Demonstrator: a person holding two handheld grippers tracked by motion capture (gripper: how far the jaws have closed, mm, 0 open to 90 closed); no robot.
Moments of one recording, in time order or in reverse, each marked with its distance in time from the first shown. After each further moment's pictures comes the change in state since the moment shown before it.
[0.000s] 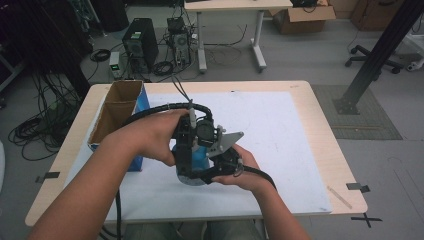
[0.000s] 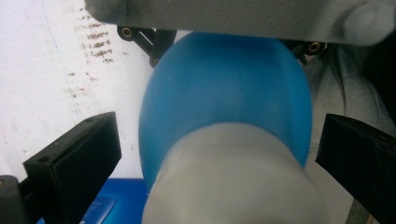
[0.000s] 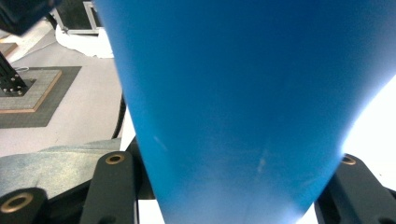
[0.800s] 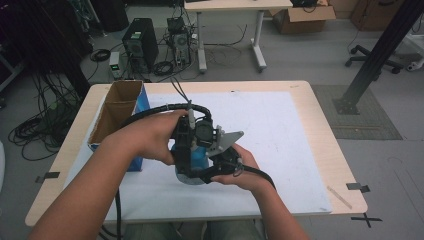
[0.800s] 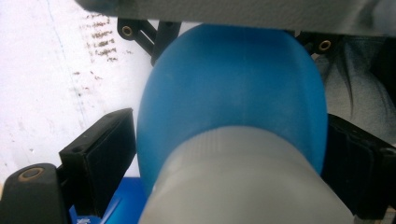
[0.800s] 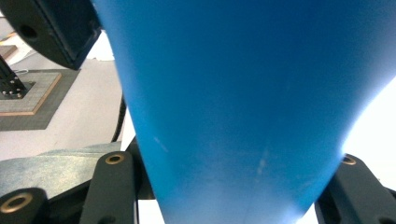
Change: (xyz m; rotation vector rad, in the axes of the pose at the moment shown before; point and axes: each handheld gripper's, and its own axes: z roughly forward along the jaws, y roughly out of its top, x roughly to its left) left arm -0.001 -0.003 0.001 -0.003 0.019 -0.001; right arm 0.000 0.003 0.000 -0.006 -0.006 -0.002
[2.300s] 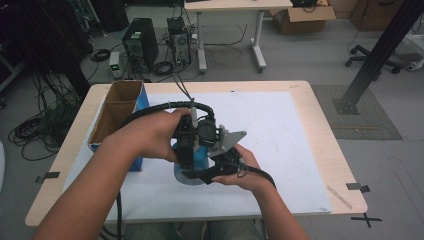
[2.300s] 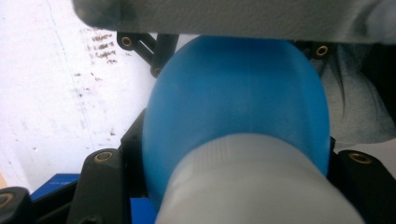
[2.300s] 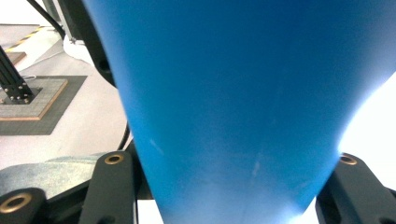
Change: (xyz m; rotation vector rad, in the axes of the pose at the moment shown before) left arm -0.006 0.006 -0.014 0.017 -0.004 0.009; right arm 0.004 0.006 -0.006 -0.046 0.020 -0.013
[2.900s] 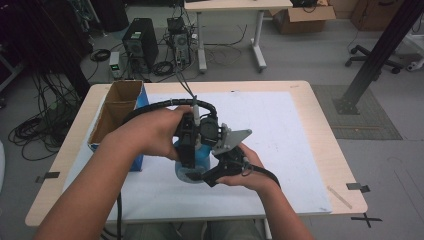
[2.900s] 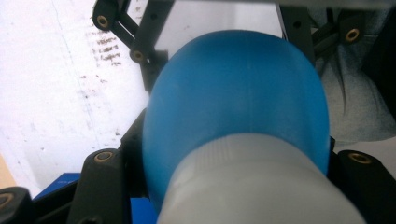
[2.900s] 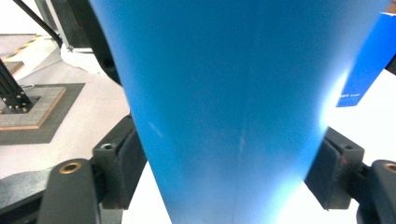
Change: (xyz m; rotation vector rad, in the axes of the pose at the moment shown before) left arm 0.001 0.004 -0.006 0.003 0.010 0.016; right arm 0.002 0.002 -0.010 -0.021 -0.014 0.052
